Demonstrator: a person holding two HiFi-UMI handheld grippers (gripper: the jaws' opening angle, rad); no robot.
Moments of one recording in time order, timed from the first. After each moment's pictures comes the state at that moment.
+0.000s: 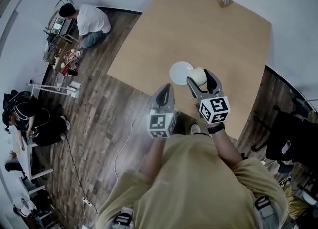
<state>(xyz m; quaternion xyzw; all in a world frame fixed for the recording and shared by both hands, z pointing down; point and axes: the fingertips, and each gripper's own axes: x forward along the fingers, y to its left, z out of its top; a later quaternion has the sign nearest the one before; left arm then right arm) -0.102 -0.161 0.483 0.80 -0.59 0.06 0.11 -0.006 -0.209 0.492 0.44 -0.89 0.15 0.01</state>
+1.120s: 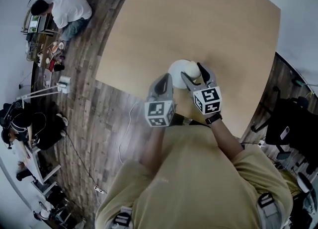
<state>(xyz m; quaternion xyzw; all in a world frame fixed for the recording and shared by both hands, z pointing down) -0.131 -0.309 0.593 0.79 -0.55 0.12 0.23 -0.053 -0.332 0.625 0.43 -0.87 0.21 0.15</state>
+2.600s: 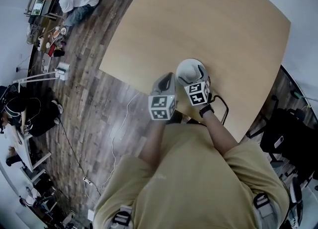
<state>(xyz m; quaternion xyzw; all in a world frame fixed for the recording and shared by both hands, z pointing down) -0.170 -0.303 0.649 0.77 -0.56 0.13 0.28 -0.105 -0.318 0.770 0.38 -0.84 0.19 0.35</state>
